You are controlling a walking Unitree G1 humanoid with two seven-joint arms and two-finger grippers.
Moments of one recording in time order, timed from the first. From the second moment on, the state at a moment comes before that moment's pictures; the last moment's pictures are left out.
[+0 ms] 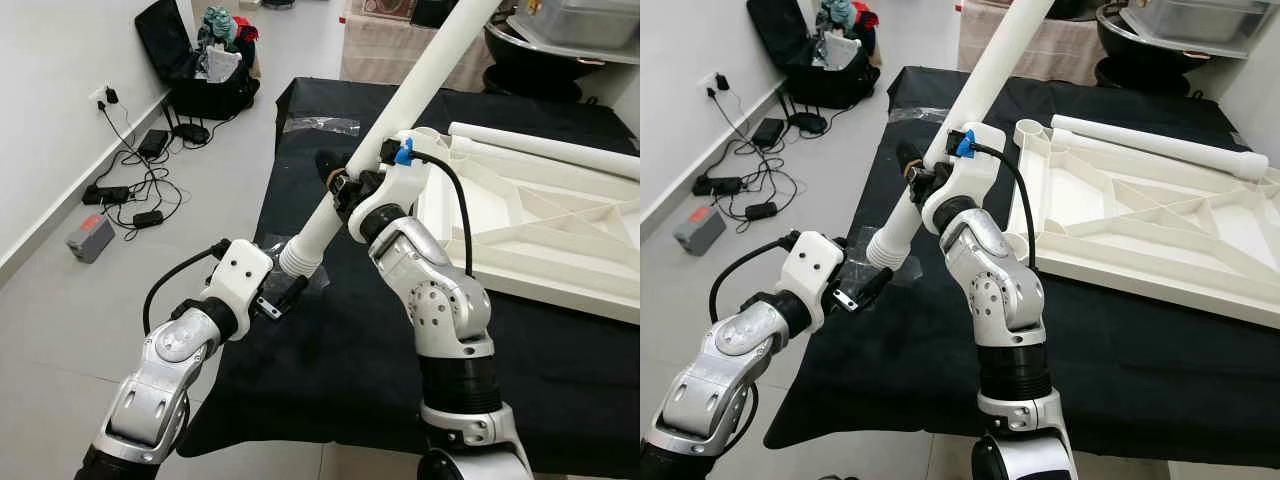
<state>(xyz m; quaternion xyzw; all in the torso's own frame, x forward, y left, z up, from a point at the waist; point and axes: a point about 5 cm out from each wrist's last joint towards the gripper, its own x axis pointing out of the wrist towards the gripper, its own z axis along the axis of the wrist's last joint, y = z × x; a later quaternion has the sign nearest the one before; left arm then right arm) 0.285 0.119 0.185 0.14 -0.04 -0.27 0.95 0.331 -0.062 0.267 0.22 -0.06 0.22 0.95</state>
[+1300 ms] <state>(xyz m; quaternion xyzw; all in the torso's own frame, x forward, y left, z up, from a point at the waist) 0.293 0.116 0.184 0.15 -0.05 -0.29 0.94 0.310 -0.049 0.271 0.21 -0.06 0.30 0.93</state>
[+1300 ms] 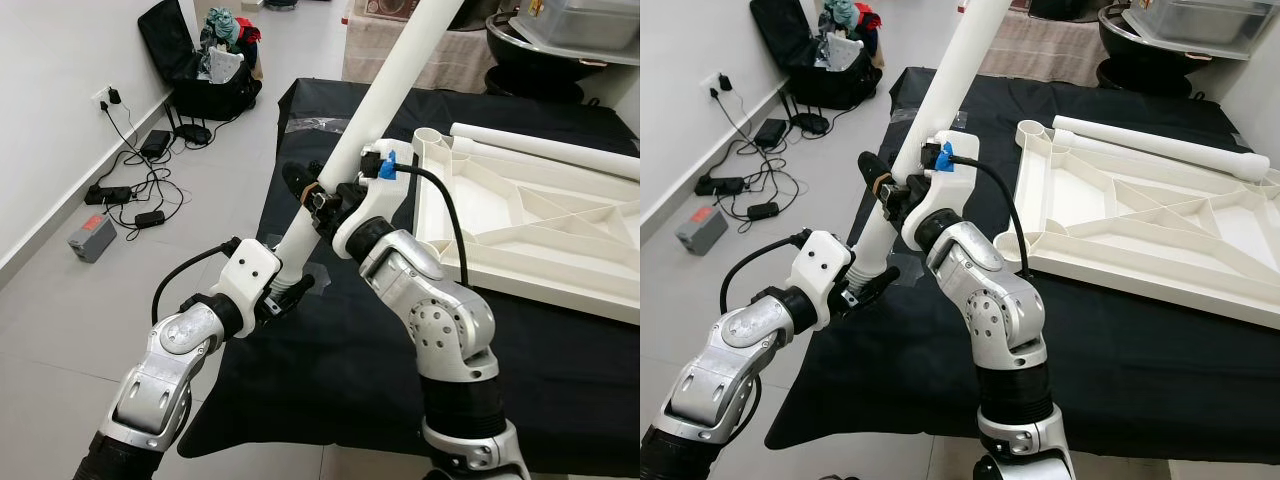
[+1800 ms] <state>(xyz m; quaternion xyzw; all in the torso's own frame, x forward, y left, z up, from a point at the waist) 0.281 0.118 0.176 0.16 -0.04 -0.28 0.95 0.319 -0.062 0.254 0.20 -0.06 0.32 0.93</state>
